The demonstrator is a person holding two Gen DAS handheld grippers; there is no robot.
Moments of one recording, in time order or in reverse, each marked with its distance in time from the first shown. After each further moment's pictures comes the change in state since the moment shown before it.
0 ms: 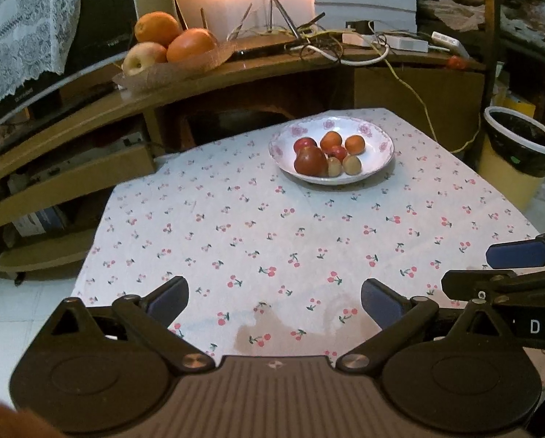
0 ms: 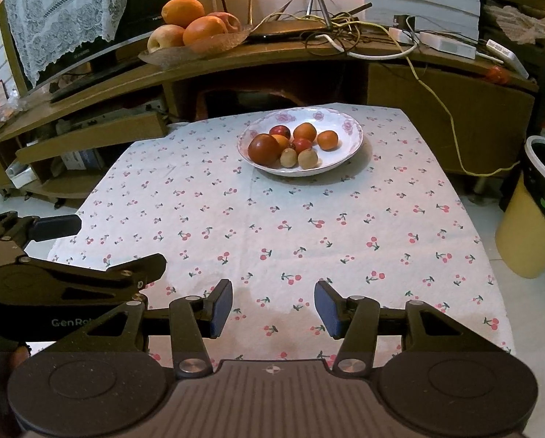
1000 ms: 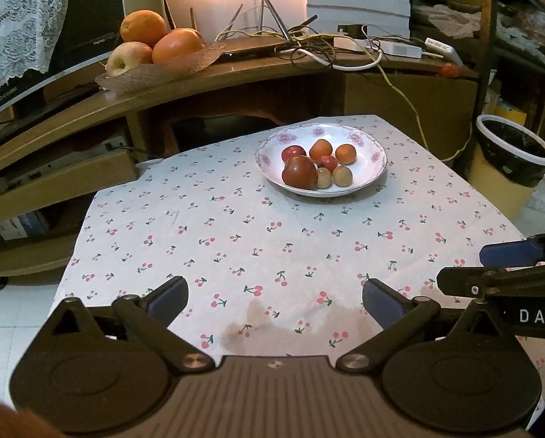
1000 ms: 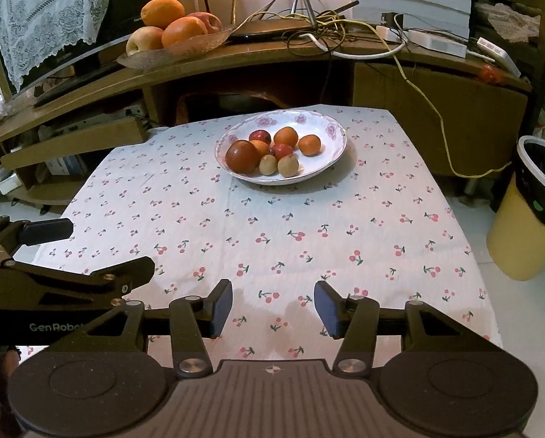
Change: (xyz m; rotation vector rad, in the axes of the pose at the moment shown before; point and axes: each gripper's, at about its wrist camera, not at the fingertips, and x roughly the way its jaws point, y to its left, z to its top) left arm 0.017 0.001 0.012 -0.014 -0.002 -0.057; right arm 0.014 -0.015 0.014 0.011 0.007 -0.032
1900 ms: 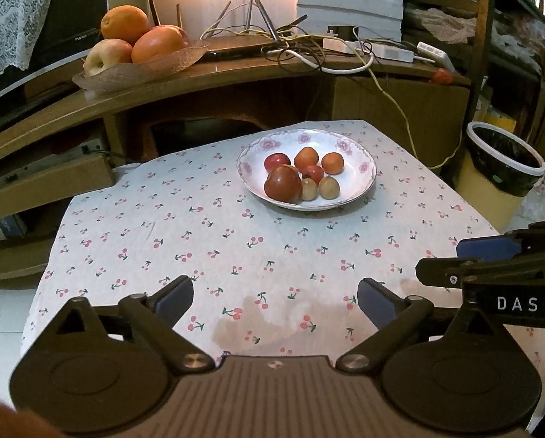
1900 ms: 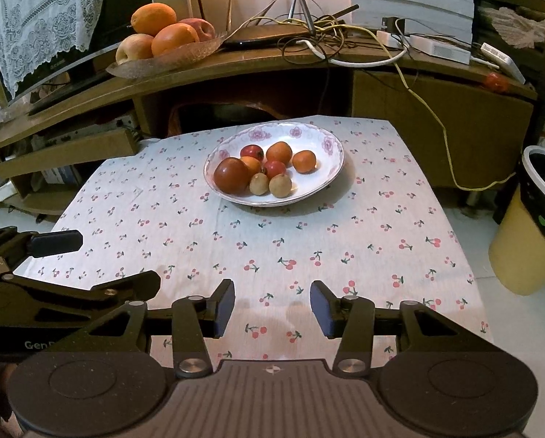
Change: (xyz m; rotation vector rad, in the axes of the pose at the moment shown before) left arm 0.020 -0.002 0.017 -0.011 0.004 -0.064; right arm 0.020 -0.013 0.022 -0.005 -0.015 0.005
